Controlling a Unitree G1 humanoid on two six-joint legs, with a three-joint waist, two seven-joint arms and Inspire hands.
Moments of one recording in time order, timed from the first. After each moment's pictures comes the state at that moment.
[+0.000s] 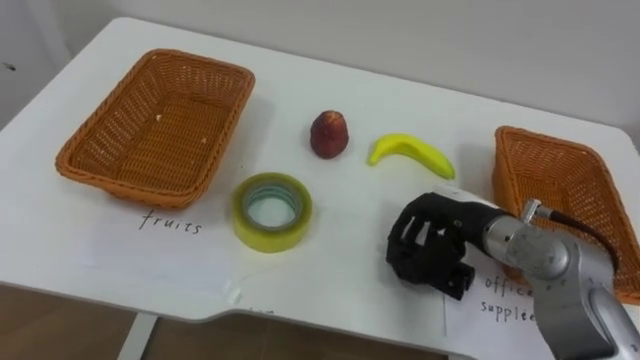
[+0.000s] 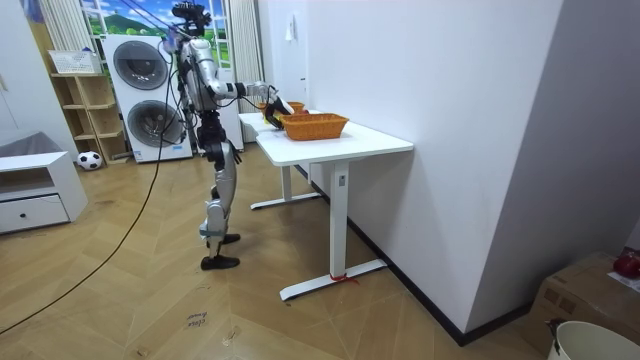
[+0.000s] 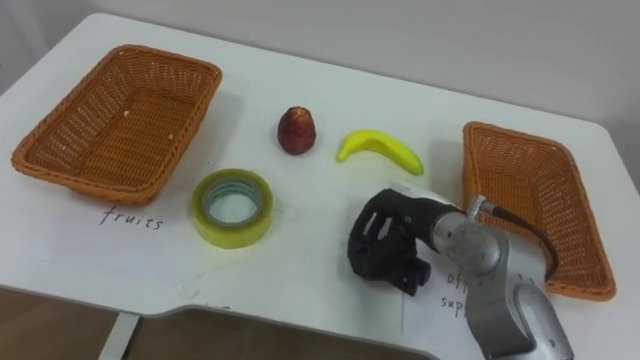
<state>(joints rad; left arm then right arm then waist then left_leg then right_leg) 0.16 0.22 0.04 0.94 0.27 0.10 0.15 -0.09 -0.37 0.13 -0.06 -0.72 0.28 0.74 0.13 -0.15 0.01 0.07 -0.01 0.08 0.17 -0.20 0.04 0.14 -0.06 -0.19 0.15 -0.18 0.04</state>
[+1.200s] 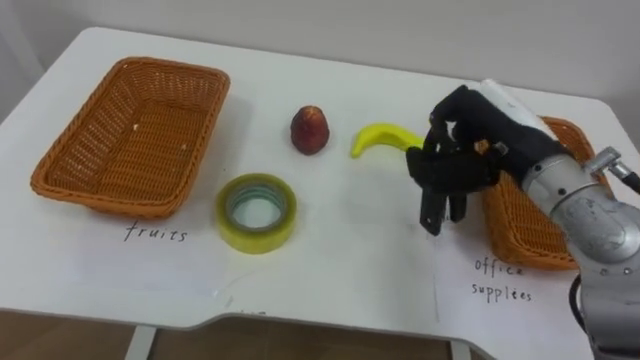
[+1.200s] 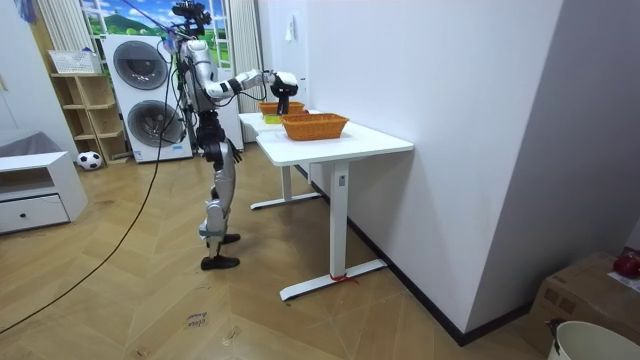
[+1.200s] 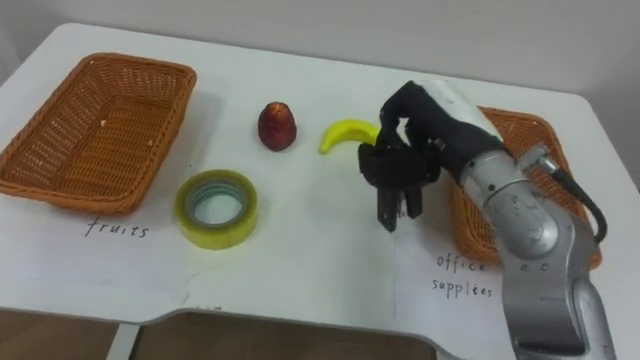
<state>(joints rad) 0.21 0.21 0.08 0.94 0.27 0.04 0.15 -0.10 -0.35 -0.07 -0.29 -0.52 0.17 0.43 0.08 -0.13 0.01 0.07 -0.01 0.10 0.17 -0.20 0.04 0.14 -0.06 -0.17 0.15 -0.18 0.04</state>
